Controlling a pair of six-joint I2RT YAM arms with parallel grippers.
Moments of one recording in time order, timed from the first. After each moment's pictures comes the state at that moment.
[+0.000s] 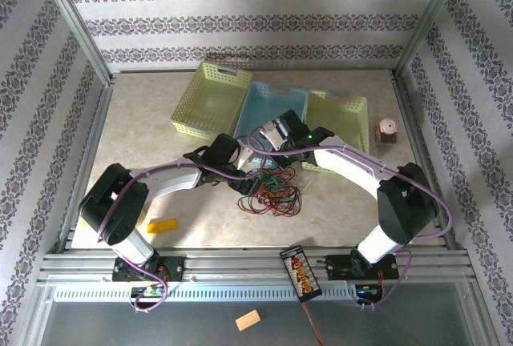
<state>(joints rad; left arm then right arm) -0.63 1.63 0.89 -0.23 0.25 -0.09 0.62 1.59 1.14 -0.59 -0.02 -0.13</state>
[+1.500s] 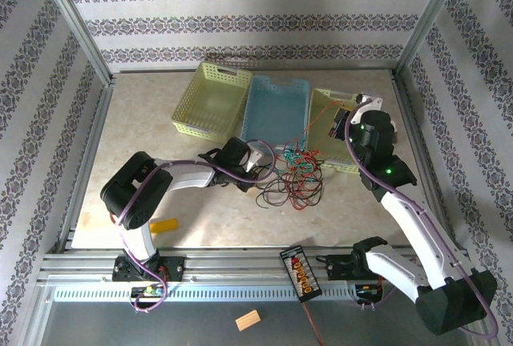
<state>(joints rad) -0.66 1.79 0.91 -0.10 0.22 -0.10 0.27 0.94 0.87 -0.22 0.14 0.37</state>
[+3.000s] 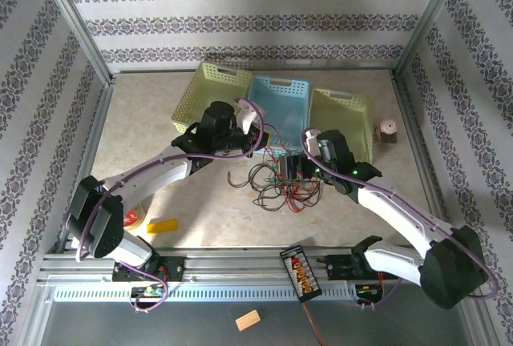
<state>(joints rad) -0.62 1.50 1.10 -0.04 0.41 -0.21 0.49 1.12 0.70 -0.34 -0.21 0.34</state>
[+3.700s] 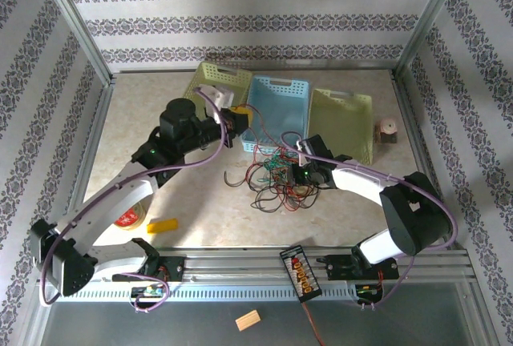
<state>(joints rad) -0.57 1.18 1.09 -0.02 0.30 -0.30 0.47 1.49 0.70 -0.29 -0.17 0.40</state>
